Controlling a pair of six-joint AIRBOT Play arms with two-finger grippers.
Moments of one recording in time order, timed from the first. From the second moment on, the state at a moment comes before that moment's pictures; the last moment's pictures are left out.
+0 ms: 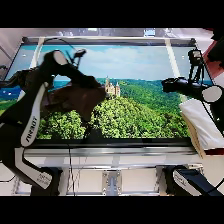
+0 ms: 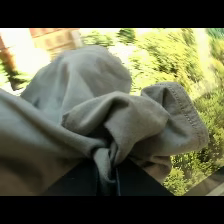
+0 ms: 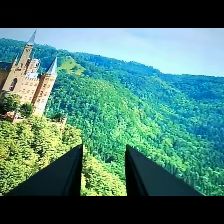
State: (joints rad) left arm -0.31 -1.73 1.77 1.21 -1.30 -1.41; right arm -0.03 -0.98 1.01 -1.15 0.72 1.15
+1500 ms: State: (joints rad) left arm -0.37 -1.82 1.99 1.36 -1.28 -1.52; right arm -0.03 -0.98 0.50 -0.95 0.74 1.15
